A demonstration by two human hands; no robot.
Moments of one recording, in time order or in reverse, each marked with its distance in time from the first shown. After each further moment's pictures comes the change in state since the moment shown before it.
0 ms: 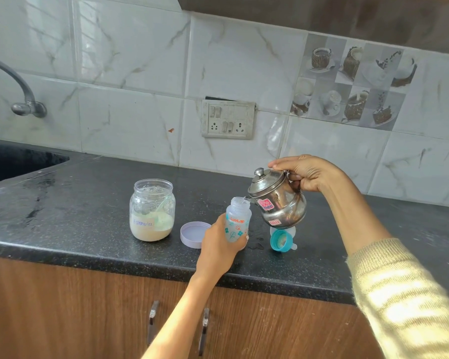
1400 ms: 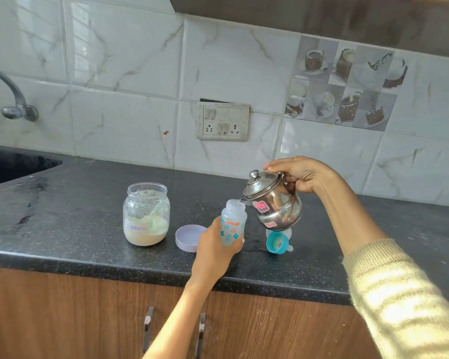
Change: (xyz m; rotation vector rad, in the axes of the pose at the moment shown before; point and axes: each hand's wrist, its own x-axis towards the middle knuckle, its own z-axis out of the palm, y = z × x) left_hand -0.001 -0.002 0.001 -0.030 0.002 0.018; right_hand 0.000 0.000 0.000 0.008 -0.004 0.001
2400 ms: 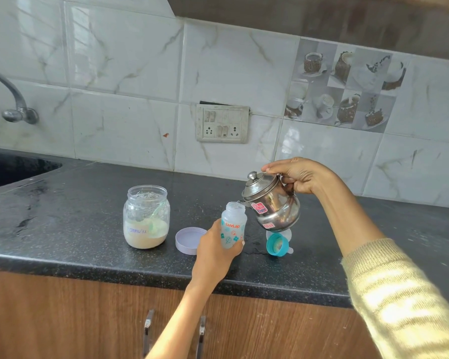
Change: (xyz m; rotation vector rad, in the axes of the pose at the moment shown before) left_hand 0.002 -0.001 0.001 0.035 0.015 -0.003; right_hand 0.003 -0.003 0.001 -0.018 -0.018 0.005
